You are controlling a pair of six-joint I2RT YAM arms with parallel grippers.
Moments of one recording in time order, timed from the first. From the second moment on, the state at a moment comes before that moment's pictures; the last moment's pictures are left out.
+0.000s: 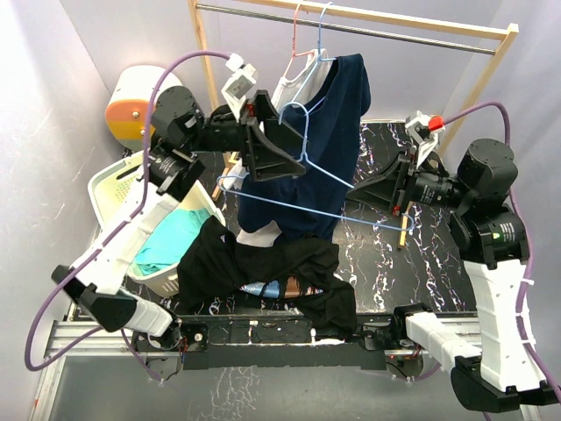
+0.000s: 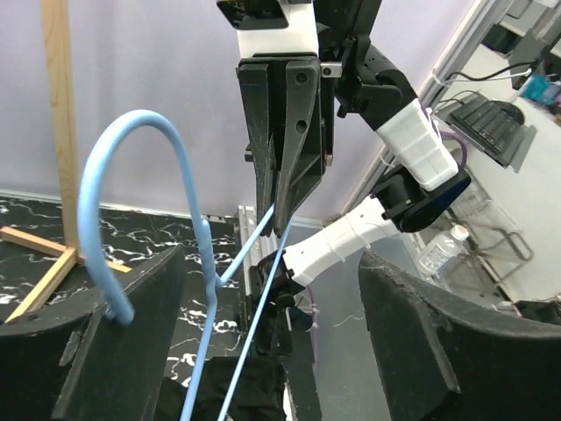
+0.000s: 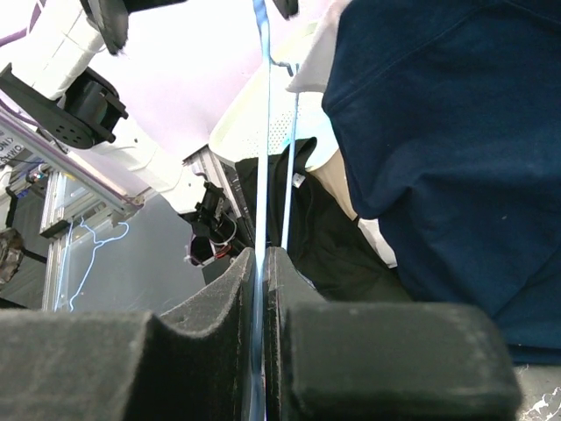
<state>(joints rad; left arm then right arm) -0.61 1.46 1.73 0.00 1.07 -0.57 0.14 0.93 1.45 -0.62 -1.07 0.29</state>
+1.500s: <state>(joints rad) -0.61 1.06 1.45 -0.55 0.44 -0.09 0.14 0.95 1.63 -0.76 0.02 0.34</state>
